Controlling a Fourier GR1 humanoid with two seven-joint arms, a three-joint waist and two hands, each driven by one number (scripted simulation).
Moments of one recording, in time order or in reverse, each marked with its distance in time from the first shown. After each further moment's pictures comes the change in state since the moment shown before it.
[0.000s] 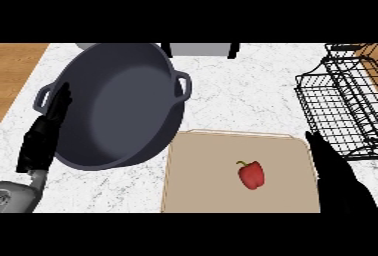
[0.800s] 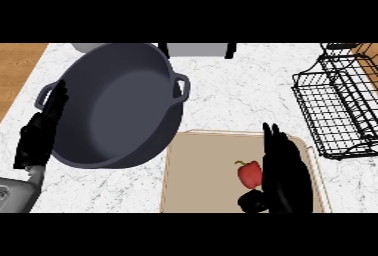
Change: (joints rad) left arm -0.011 -0.029 0.058 0.033 -0.027 -0.039 0.002; right arm -0.148 0.284 0.043 0.292 0.151 0.130 0.053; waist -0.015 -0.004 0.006
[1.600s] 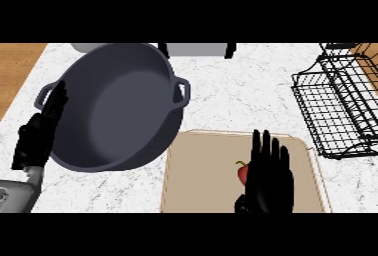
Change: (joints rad) left arm 0.015 -0.033 0.048 -0.022 -0.045 -0.051 0.039; right arm 0.047 0.090 0.050 0.097 0.238 0.049 -0.039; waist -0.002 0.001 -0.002
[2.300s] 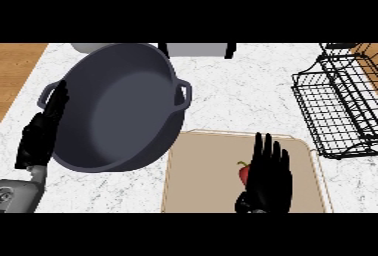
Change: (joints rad) left arm 0.000 -0.053 0.045 0.008 -0.064 -0.027 -0.007; right arm 0.017 0.017 -0.046 0.077 -0.007 -0.034 -0.008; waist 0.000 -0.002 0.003
